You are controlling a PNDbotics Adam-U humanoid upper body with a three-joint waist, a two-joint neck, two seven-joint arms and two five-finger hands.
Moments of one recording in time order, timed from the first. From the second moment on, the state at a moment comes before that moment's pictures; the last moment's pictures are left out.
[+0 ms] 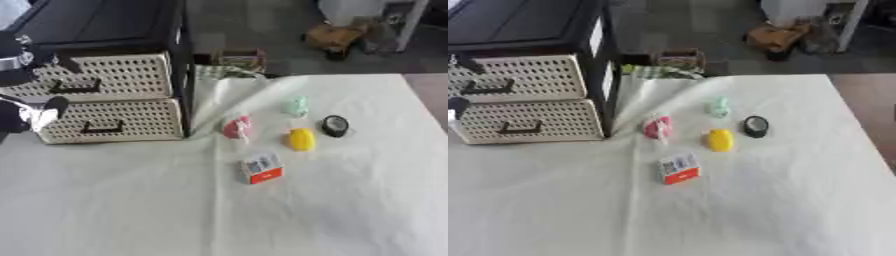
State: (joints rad) left arm -0.78 1.07 -0.22 -1.80 -0.54 0.12 -0.68; right arm -0.25 -0.56 -0.16 -1.98 0.33 -0.12 -0.37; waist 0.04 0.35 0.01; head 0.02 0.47
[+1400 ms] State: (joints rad) left arm -0.78 1.04 -0.25 -1.72 -0.67 0.18 -0.63; right arm -0.25 -0.55 -0.16 -1.98 0.33 -0.13 -0.37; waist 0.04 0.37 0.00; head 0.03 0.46
